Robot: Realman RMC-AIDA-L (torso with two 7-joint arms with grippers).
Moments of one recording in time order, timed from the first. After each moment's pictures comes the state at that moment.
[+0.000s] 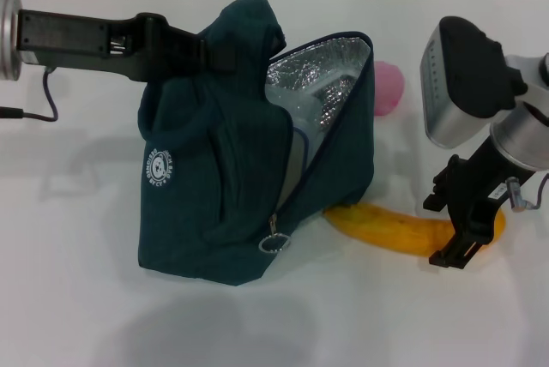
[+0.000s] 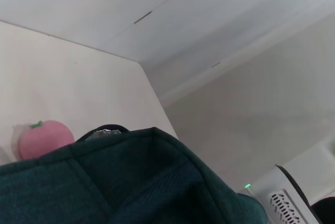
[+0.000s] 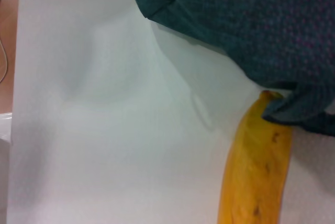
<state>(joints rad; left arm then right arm) -0.65 -1.97 0.74 0.89 1.91 1.85 -2.50 0.80 2.03 -1.55 -1.12 -2.46 -1.63 2.06</state>
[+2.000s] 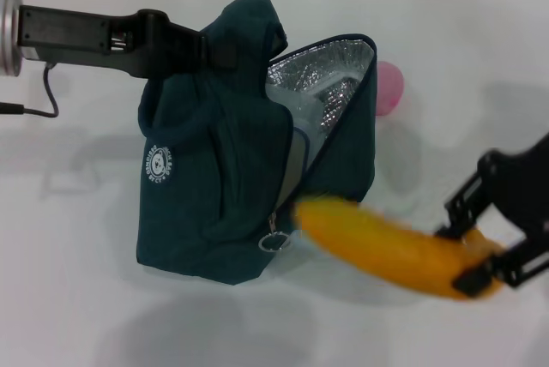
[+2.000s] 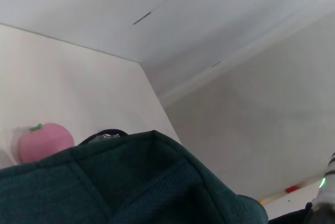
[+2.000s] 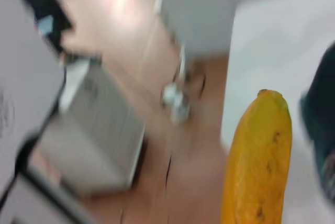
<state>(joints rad) -0.66 -1.97 0.74 0.89 1.92 1.85 -2.50 0.80 1.94 -1.14 -1.11 -1.99 -2.15 1.90</state>
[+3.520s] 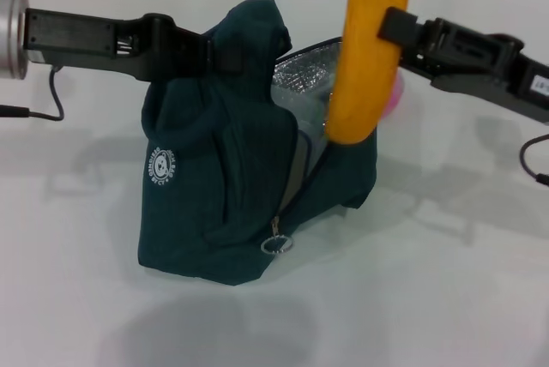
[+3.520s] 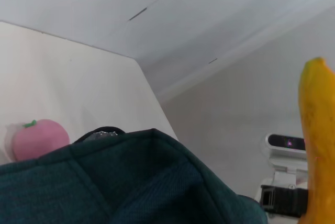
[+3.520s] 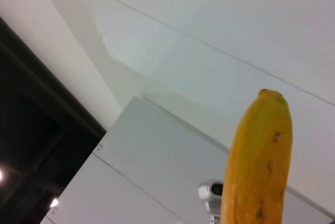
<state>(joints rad) -0.66 -1.98 0.75 0.88 1.92 1.85 -2.49 0.70 2.03 -0.73 -0.20 -1.51 -1.87 1.81</state>
